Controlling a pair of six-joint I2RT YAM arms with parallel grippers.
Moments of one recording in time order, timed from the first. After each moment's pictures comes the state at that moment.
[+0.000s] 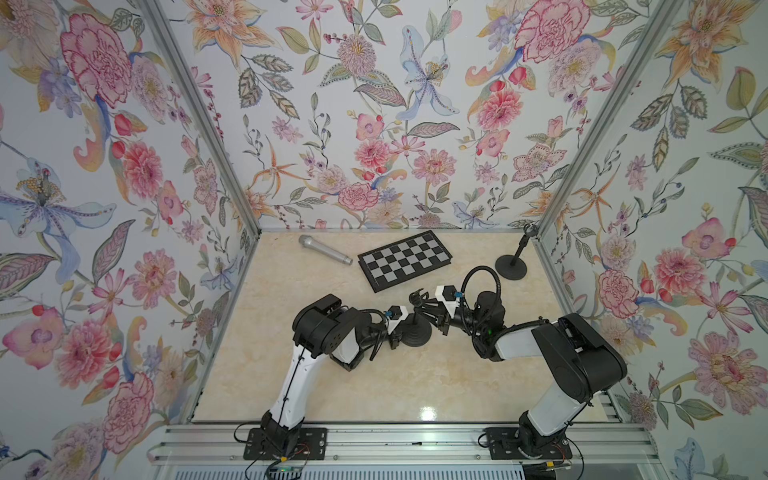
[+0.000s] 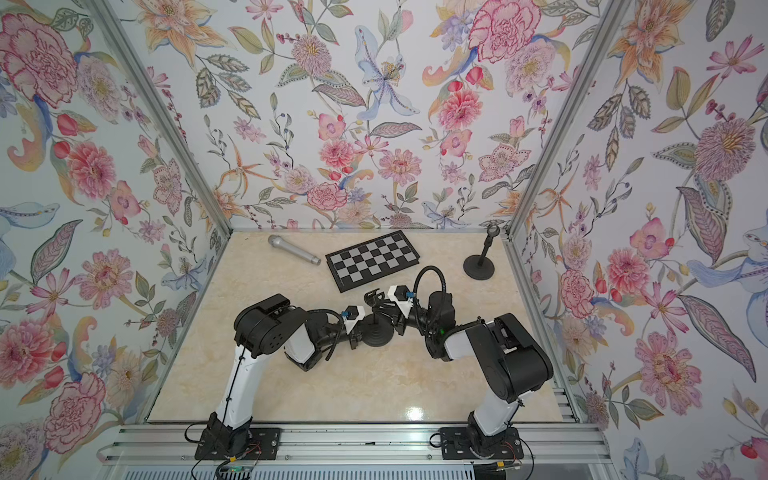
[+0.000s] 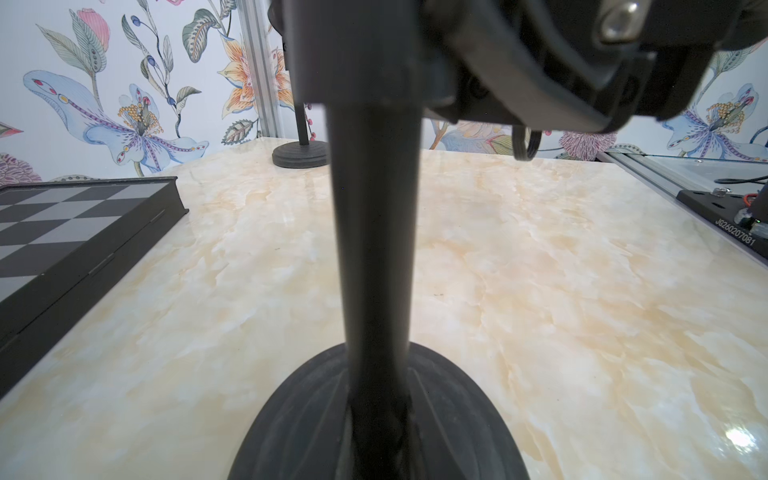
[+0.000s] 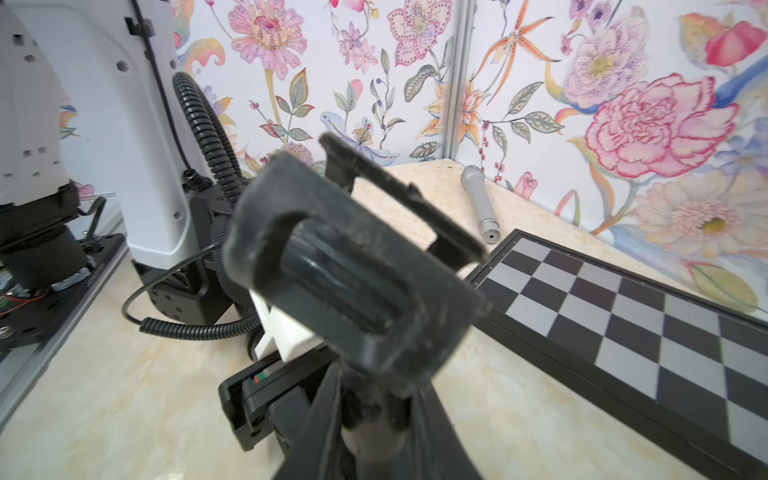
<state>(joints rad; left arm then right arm) -0.61 2.30 0.69 1.53 0.67 0.05 0.45 1.70 0.46 1.17 -0.71 -0.04</state>
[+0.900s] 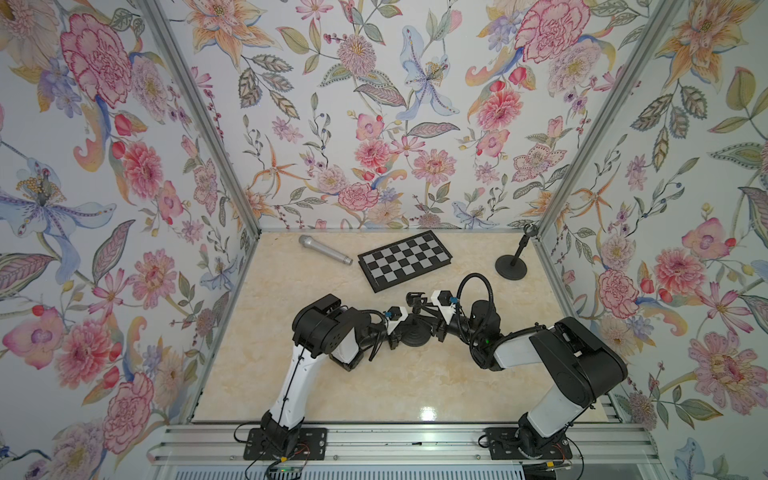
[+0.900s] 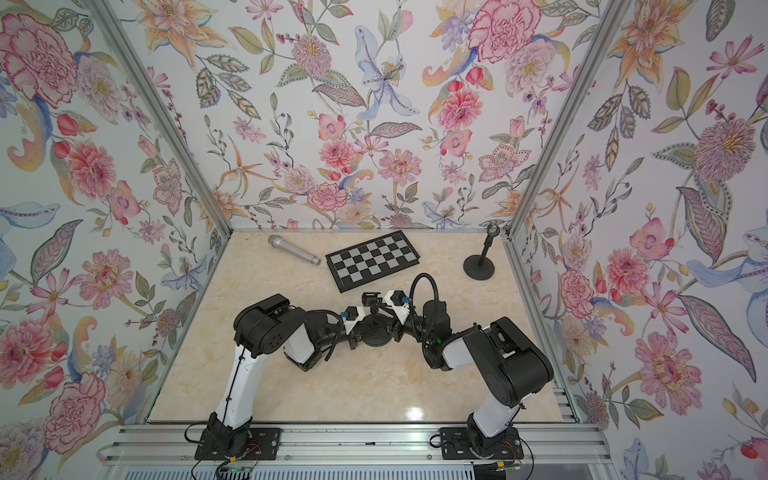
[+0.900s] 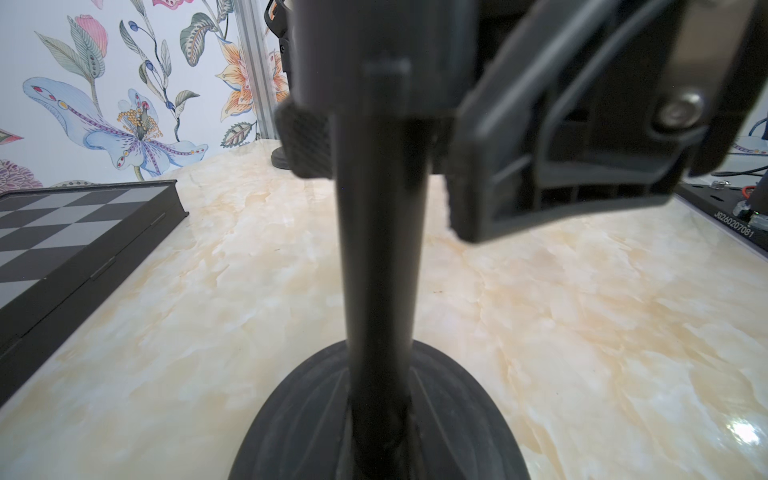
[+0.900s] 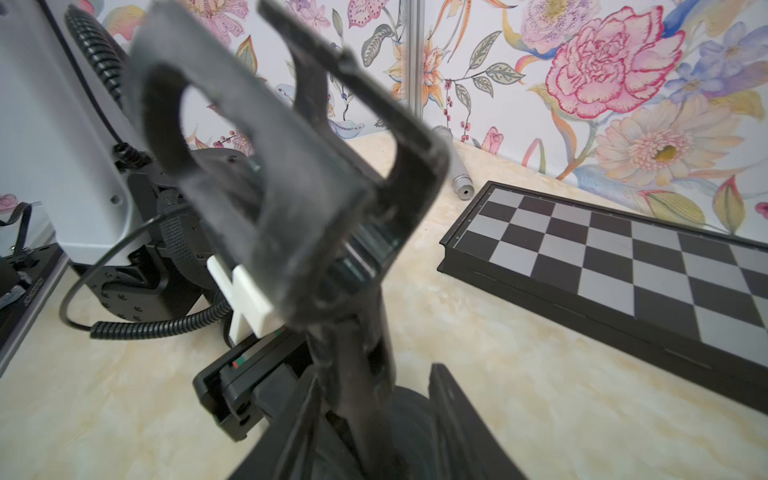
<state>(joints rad) -0.61 2.30 0.69 1.53 0.68 0.07 0.49 1.67 0.48 1.03 -0.68 -0.07</state>
